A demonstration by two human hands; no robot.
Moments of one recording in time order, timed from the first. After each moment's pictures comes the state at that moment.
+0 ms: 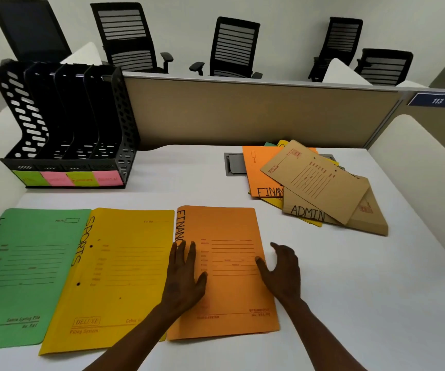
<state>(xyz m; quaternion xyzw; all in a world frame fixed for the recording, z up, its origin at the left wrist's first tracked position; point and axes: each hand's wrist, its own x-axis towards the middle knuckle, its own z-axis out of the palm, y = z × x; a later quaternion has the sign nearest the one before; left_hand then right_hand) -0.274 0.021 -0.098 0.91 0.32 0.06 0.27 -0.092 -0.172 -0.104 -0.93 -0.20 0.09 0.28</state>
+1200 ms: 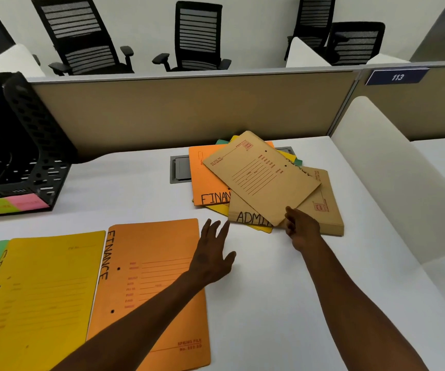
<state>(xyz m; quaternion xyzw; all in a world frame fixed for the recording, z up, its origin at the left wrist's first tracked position) -0.036 -0.086 -0.078 0.94 0.18 0.04 0.28 0.172 -0.250 -0.062 -0.63 0.24 0.26 0.69</state>
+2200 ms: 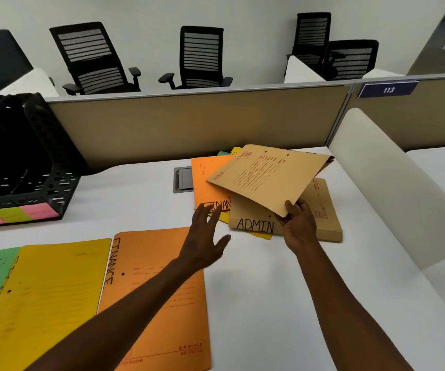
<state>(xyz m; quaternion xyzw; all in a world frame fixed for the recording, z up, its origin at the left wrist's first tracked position) -0.033 -0.061 -0.021 0.94 0.17 0.13 0.28 0.145 -0.237 -0.012 -0.51 0.08 0.21 0.83</state>
